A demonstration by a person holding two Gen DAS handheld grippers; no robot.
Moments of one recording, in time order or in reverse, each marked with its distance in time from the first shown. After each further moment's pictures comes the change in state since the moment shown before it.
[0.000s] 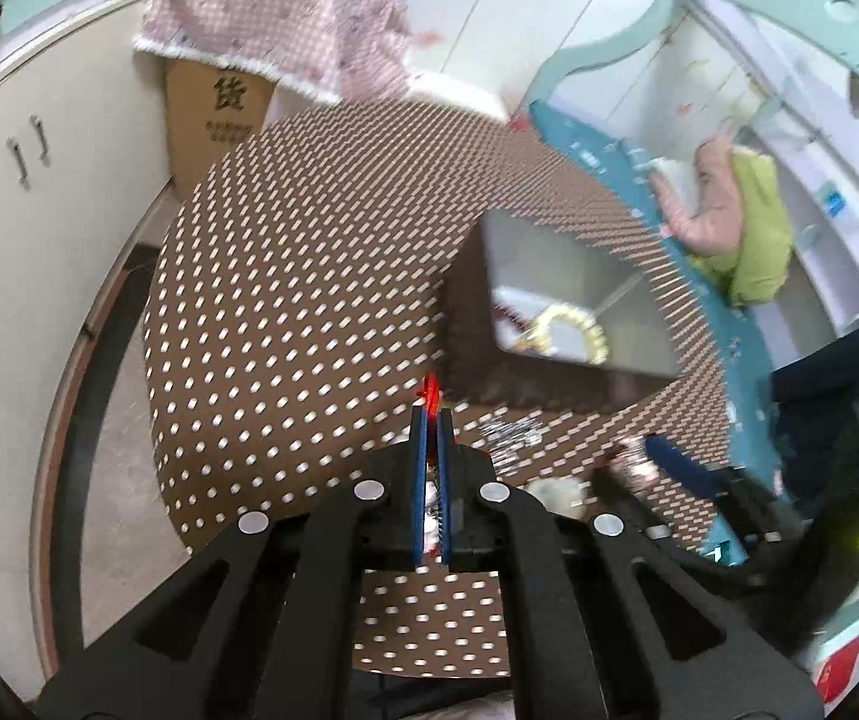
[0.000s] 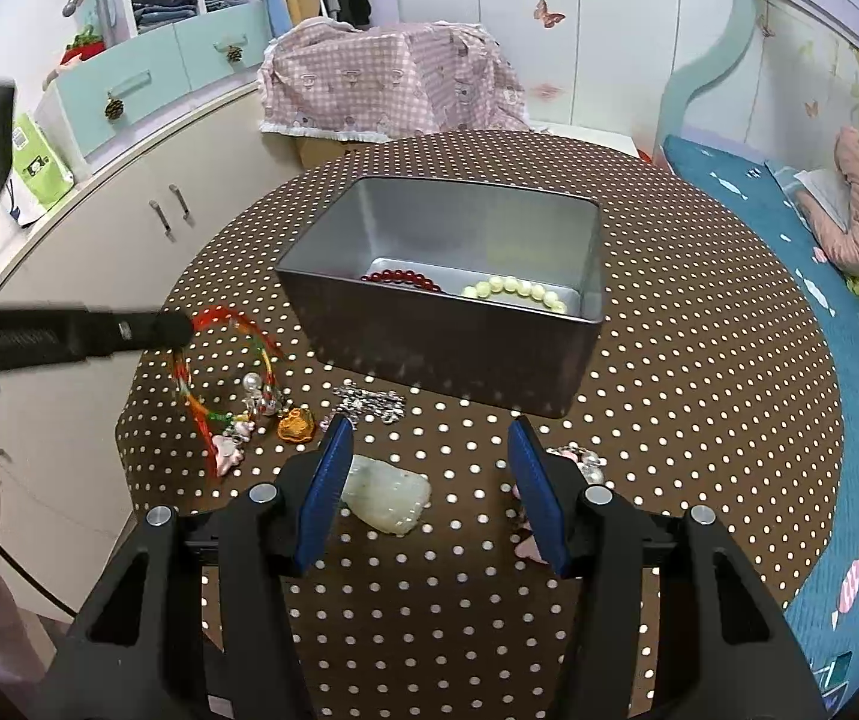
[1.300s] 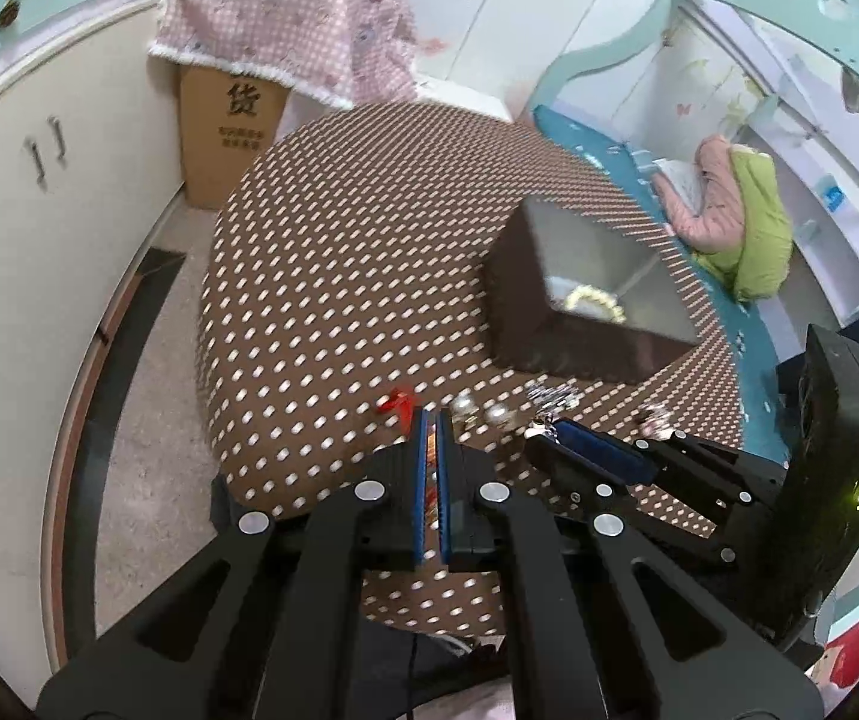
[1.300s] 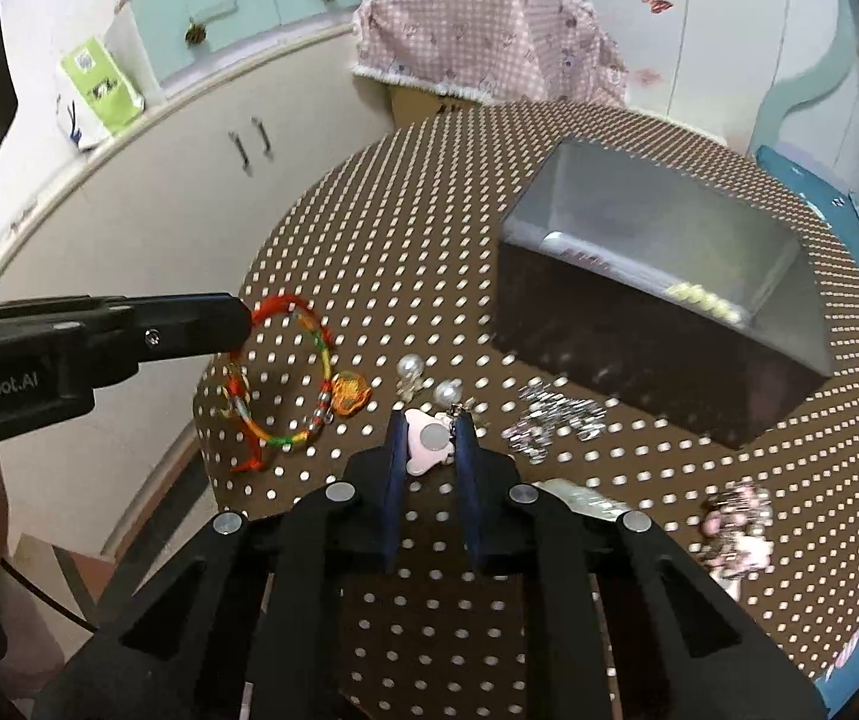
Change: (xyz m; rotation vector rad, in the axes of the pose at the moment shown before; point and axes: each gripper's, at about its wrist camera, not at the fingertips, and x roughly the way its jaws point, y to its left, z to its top) left arm -0.020 0.023 -0.024 0.024 -0.018 0.022; right arm 0.025 0.061 0.016 -0.136 0.099 0.136
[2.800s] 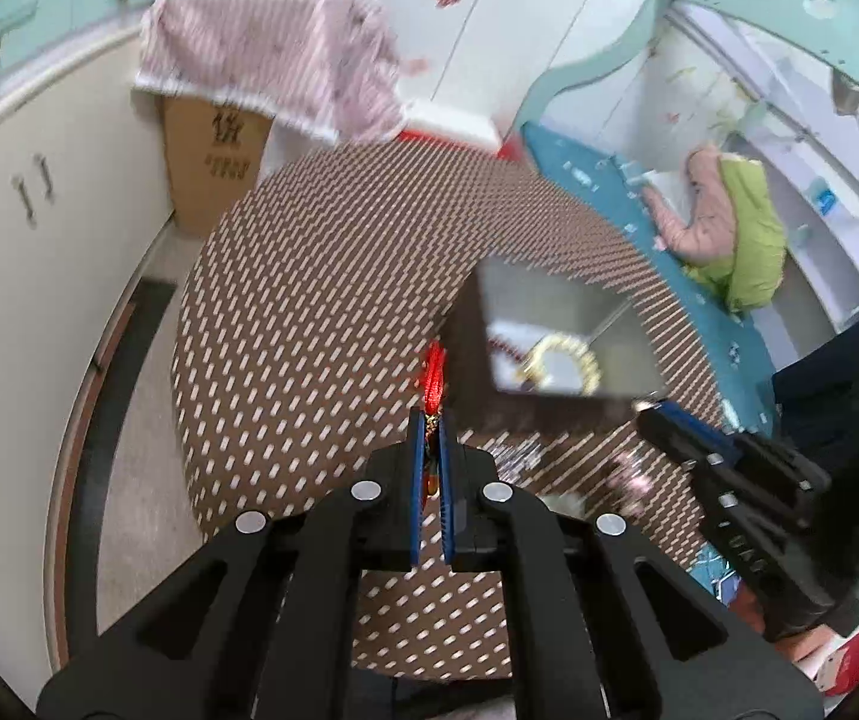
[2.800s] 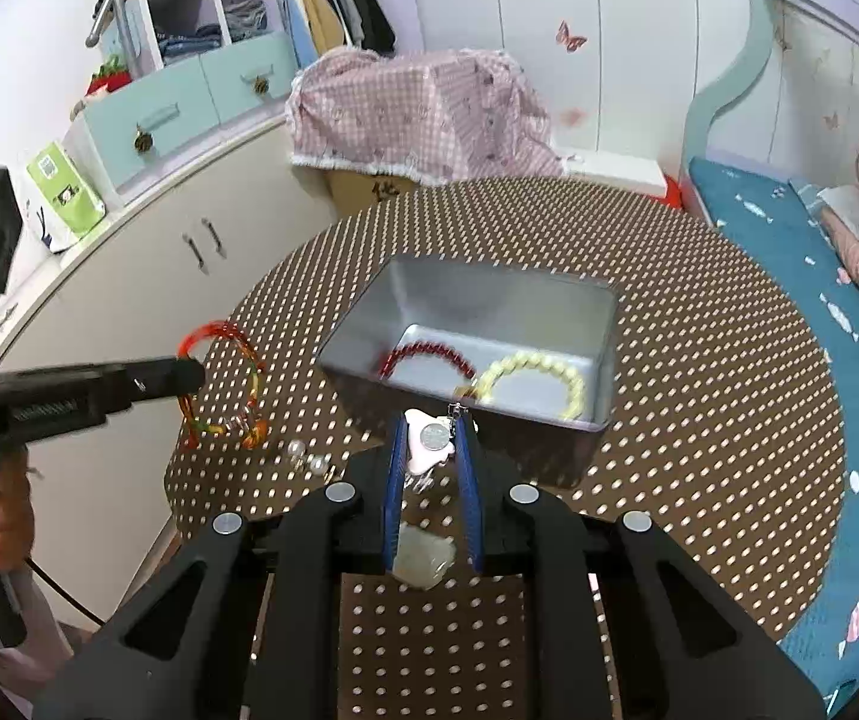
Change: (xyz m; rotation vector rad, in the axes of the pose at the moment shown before) left arm 0.000 -0.032 0.037 0.030 -0.051 -0.008; right arm -0.057 -0.061 0.004 0.128 -0.168 -0.062
